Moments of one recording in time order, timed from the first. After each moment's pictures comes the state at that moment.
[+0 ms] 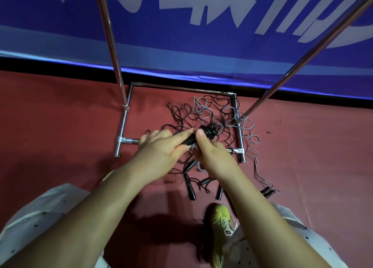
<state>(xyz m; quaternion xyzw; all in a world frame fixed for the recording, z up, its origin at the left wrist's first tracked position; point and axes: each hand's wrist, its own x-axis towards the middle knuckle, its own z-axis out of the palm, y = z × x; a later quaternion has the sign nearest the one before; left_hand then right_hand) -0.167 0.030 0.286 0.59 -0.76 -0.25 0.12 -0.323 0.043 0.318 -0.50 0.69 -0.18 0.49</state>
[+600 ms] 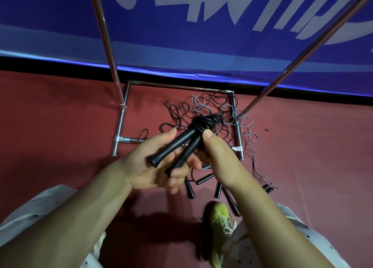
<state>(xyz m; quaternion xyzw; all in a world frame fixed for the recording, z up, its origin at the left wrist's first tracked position) -0.154 0.032 0.305 0.16 -0.27 -0.94 0.12 -0.336 0.048 0.311 -0.57 0.51 -0.32 0.56</state>
